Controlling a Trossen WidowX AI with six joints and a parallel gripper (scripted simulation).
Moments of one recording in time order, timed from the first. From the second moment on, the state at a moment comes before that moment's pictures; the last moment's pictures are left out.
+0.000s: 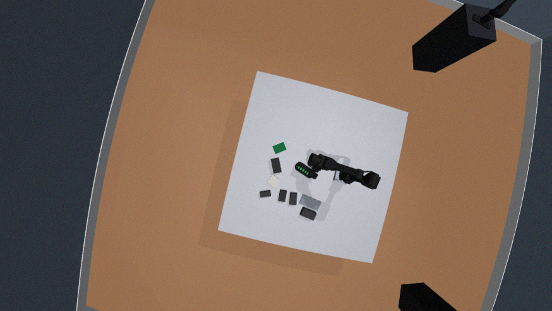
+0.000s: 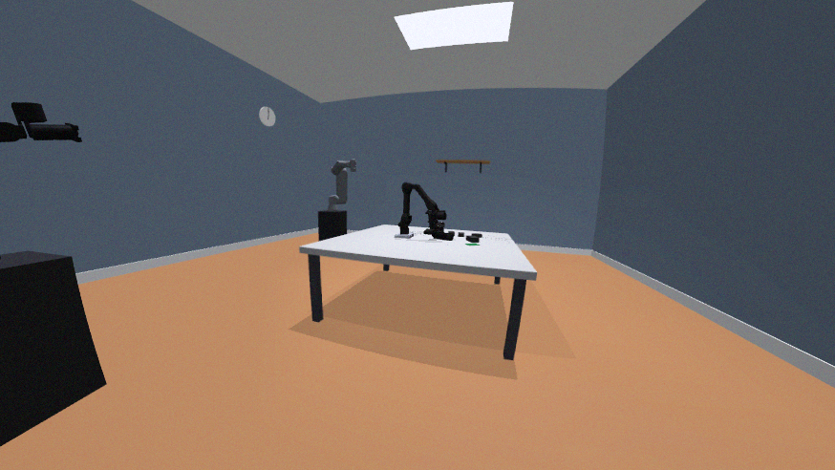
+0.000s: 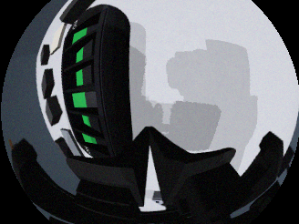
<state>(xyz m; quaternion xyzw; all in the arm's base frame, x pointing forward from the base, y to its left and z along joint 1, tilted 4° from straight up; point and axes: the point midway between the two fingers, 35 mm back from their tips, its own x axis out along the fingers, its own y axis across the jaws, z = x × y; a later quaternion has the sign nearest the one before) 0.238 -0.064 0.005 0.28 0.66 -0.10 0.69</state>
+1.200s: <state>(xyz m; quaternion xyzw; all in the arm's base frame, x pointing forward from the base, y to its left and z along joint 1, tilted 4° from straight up) 0.245 -0.052 0.005 0.28 0.66 -0.11 0.69</state>
